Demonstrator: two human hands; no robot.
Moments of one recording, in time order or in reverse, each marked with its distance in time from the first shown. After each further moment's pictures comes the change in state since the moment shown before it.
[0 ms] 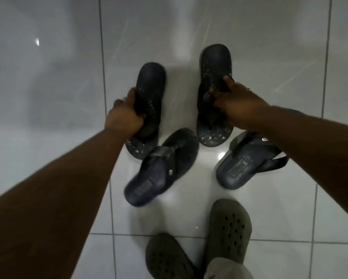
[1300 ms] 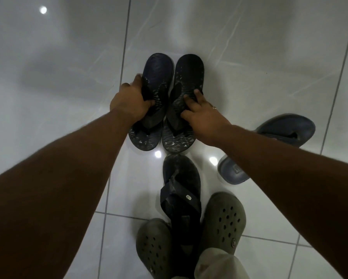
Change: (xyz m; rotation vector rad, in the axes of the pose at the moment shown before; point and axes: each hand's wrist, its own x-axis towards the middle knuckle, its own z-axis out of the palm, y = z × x) left_hand -0.020 -0.026 0.000 -0.107 0.061 -0.006; right_hand -0.003 -0.114 0.045 -0.165 0.001 -0.294
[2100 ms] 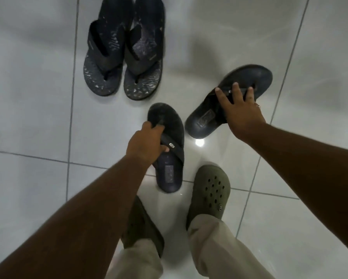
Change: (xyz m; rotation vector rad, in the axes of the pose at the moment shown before) left_hand -0.213 0.077 0.149 0.058 -0.346 0.028; right_hand -0.193 0.096 0.057 -0.119 -0.107 0.418
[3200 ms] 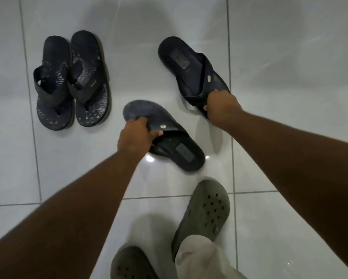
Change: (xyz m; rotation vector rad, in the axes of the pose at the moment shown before) left_hand 0.048 0.102 0.014 0.030 0.255 0.010; right_hand -0.002 0.077 0.010 0.361 0.076 0.234
